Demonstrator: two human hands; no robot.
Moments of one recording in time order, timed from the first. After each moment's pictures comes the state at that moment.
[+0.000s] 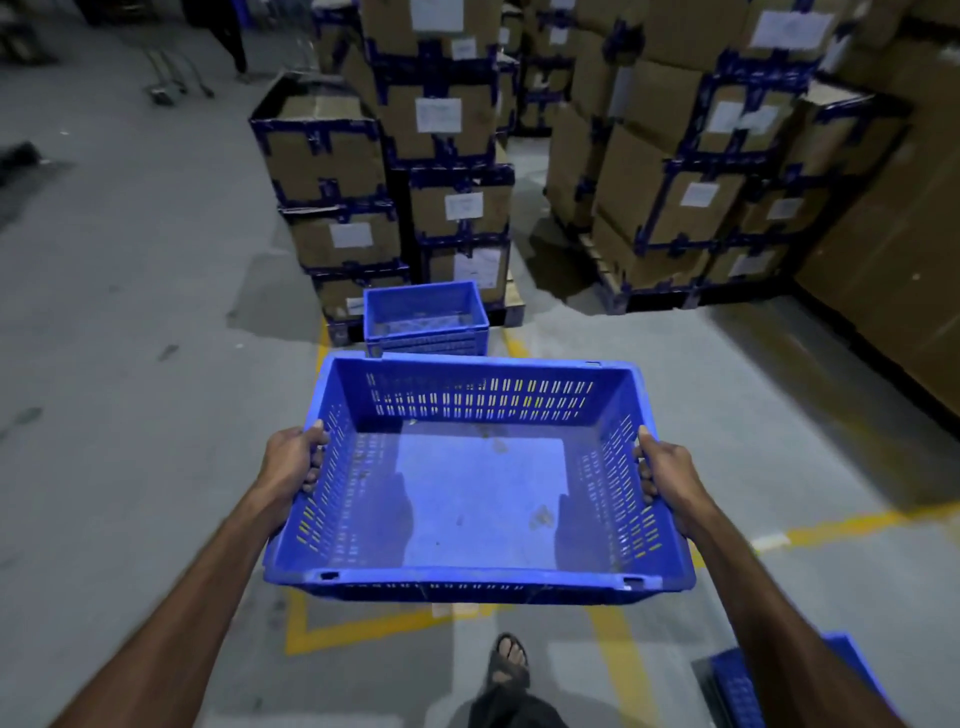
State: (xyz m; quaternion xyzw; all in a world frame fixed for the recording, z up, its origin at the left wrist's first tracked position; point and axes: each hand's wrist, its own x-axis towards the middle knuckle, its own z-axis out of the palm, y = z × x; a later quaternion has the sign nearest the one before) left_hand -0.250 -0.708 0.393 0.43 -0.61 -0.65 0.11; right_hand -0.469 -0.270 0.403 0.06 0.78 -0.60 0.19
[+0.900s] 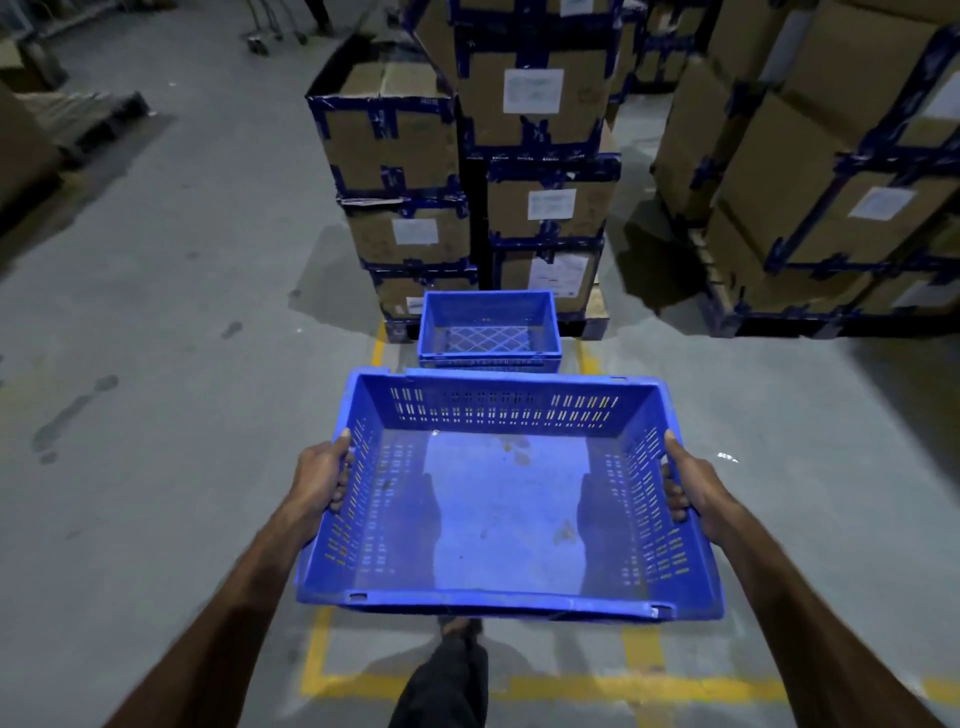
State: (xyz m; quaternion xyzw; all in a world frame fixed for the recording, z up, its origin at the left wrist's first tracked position) left_hand -0.441 -0.840 0.362 0.52 -0.58 -0.62 0.12; right_hand -0.745 -0.460 0.358 0.09 0.77 -0.52 0.36
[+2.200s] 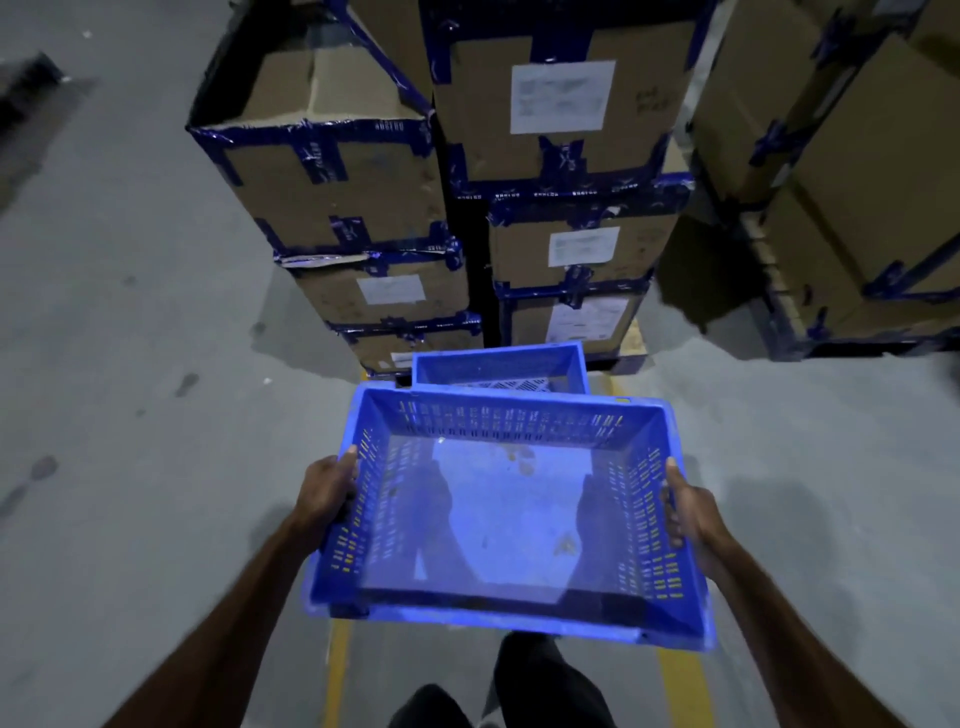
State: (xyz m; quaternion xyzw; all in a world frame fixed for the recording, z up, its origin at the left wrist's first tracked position) left_hand -0.790 -1.160 0.272 0.54 -0.61 -0.57 0.06; right_hand -1.051 -0.760 0.269 0.18 0.76 -0.52 0.35
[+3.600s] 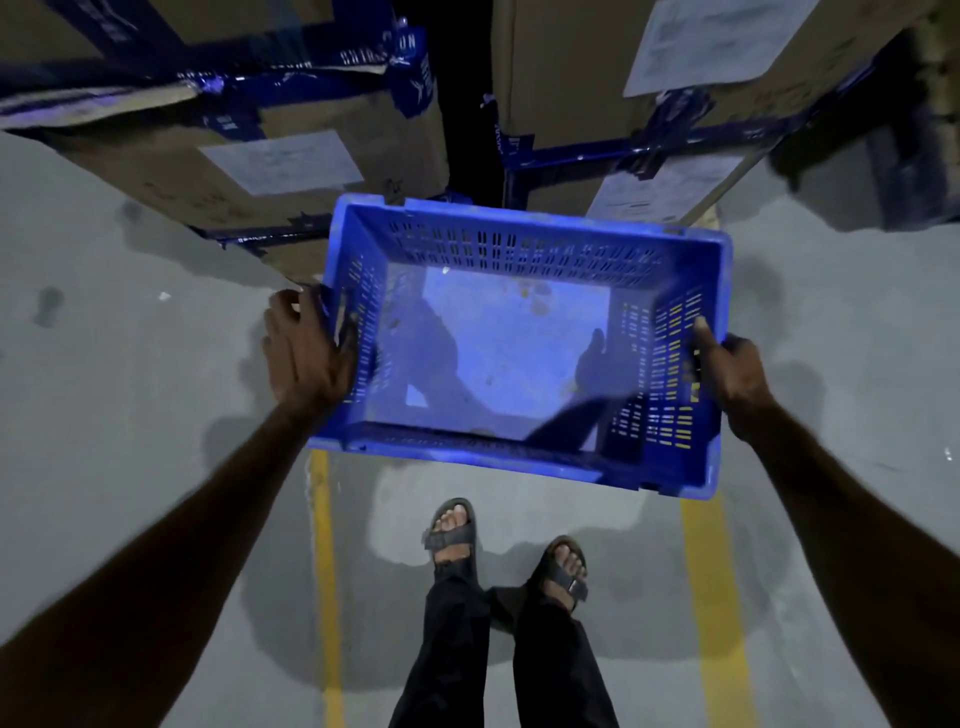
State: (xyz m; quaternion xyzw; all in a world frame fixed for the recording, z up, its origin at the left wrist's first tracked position) left_hand -1.017 -1.337 0.044 0.40 -0.90 -0.19 0.03; right_hand -1.264 -0.937 0.035 0.12 0.85 -0.45 0.27
